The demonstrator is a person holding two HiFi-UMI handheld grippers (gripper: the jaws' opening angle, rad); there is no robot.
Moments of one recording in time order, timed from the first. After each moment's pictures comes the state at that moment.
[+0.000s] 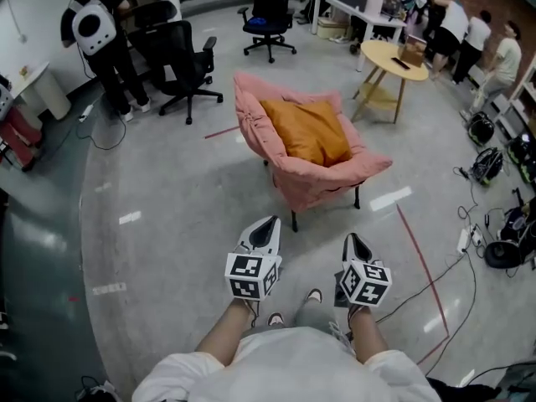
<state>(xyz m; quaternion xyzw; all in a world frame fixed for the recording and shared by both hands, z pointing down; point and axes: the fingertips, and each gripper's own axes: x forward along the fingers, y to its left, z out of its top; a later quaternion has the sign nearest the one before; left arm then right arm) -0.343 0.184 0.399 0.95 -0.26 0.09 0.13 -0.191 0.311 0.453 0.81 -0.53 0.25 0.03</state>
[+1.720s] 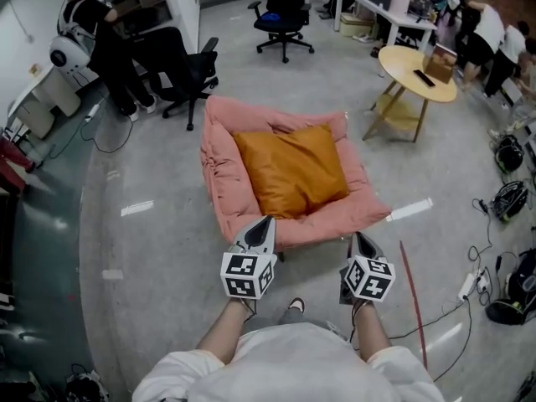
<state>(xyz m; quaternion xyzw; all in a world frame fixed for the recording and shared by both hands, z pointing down) -0.101 0.035 0.423 0.93 -0.33 0.12 0.13 0.088 0.154 0.497 0.77 -0.57 0.30 0.05</state>
